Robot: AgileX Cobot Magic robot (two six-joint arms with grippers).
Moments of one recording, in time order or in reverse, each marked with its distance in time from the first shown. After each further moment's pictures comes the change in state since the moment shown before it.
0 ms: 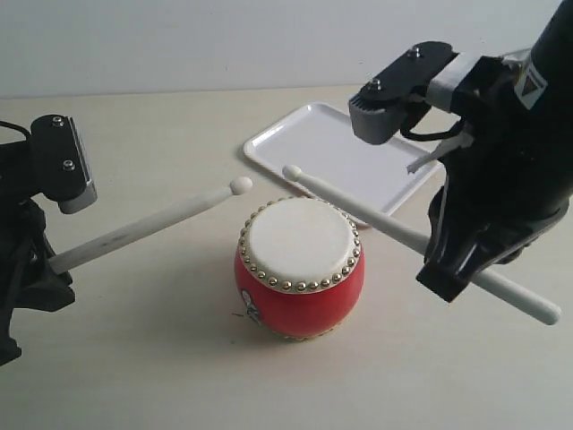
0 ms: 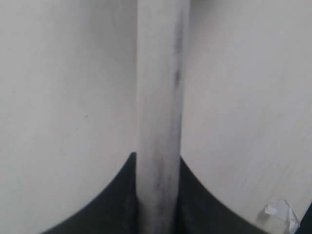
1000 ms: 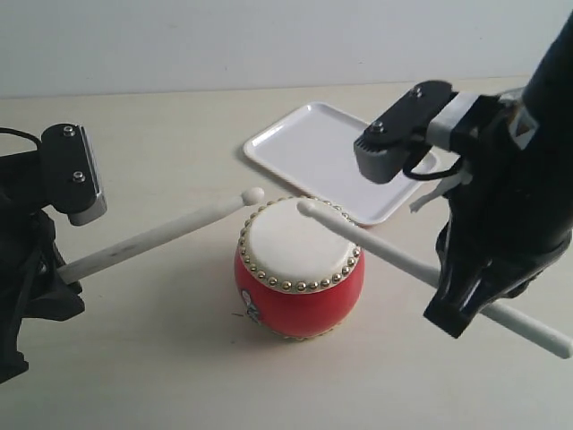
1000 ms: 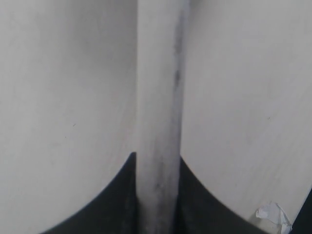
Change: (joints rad) left arm -0.041 -0.003 0.016 -0.011 -0.014 -0.009; right arm 0.000 0.032 0.073 -0.006 0.000 0.012
